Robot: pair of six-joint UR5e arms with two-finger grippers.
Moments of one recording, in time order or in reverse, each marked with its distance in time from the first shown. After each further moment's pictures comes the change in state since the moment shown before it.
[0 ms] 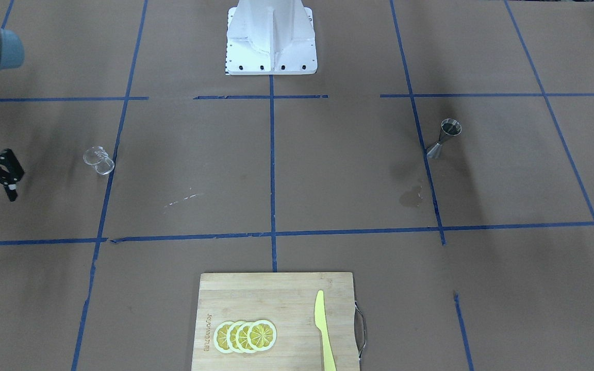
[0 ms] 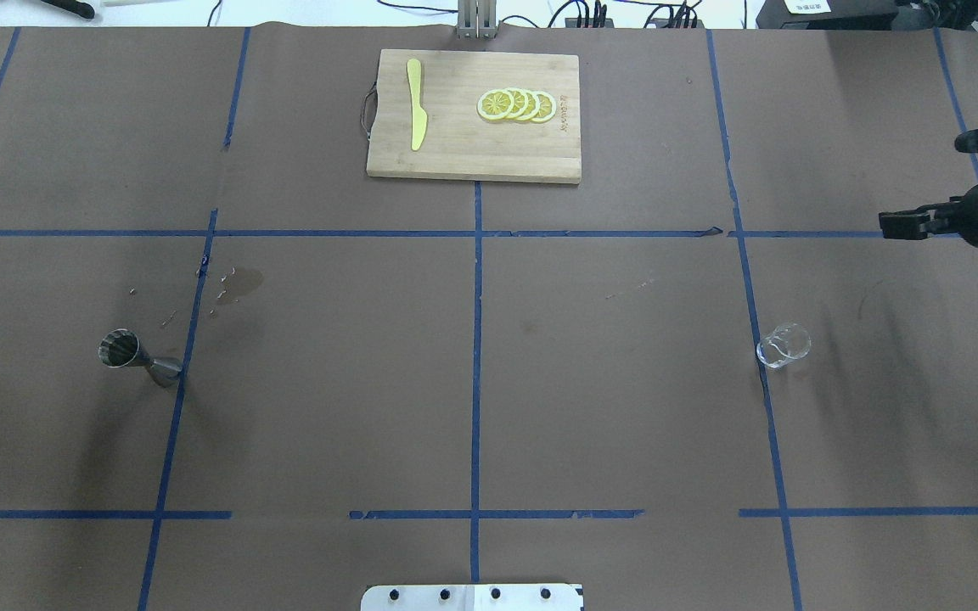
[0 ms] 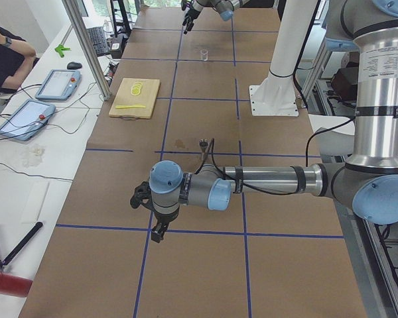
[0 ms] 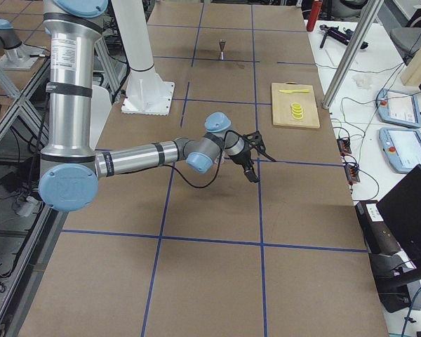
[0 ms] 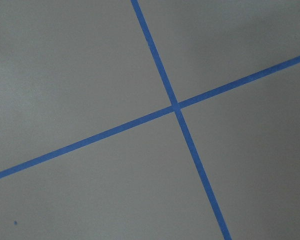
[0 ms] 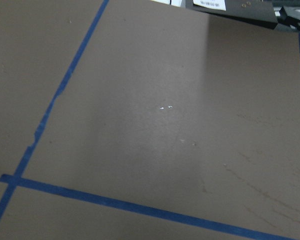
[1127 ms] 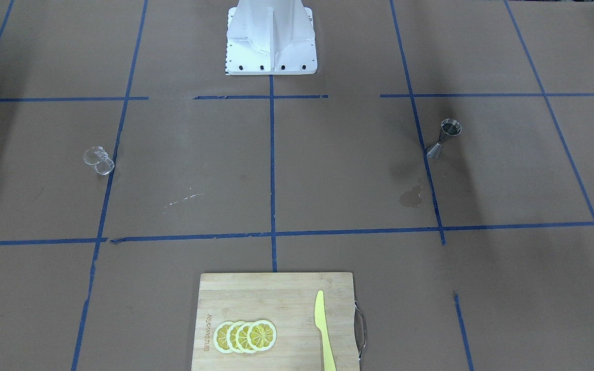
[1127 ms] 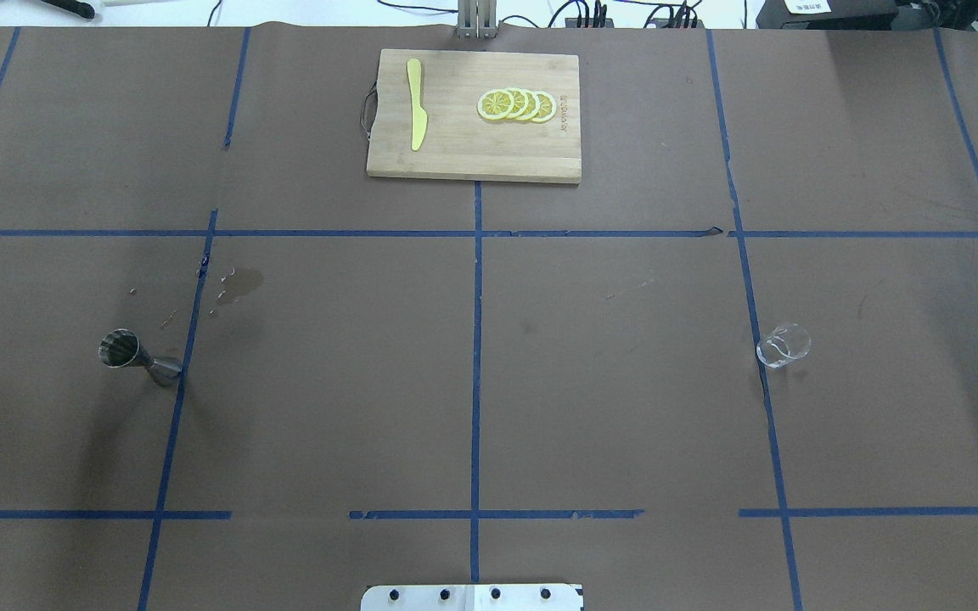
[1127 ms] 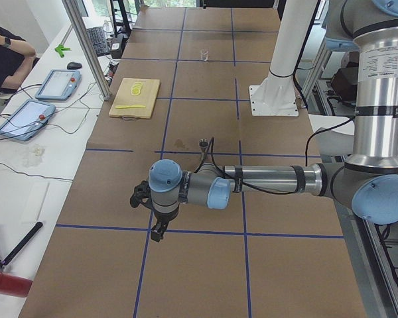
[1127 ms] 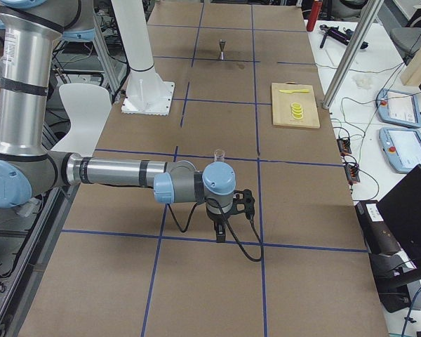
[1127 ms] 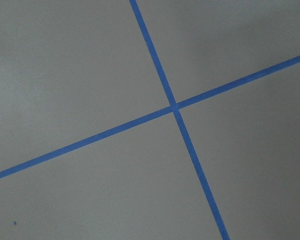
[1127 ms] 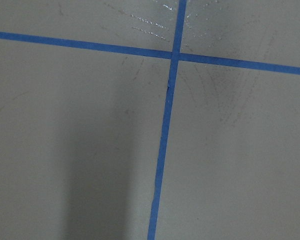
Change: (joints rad) left arm 0.001 -0.003 0.001 0.012 0.003 0.000; right arm 0.459 -0.113 -0.045 -0.563 0.478 -0.606
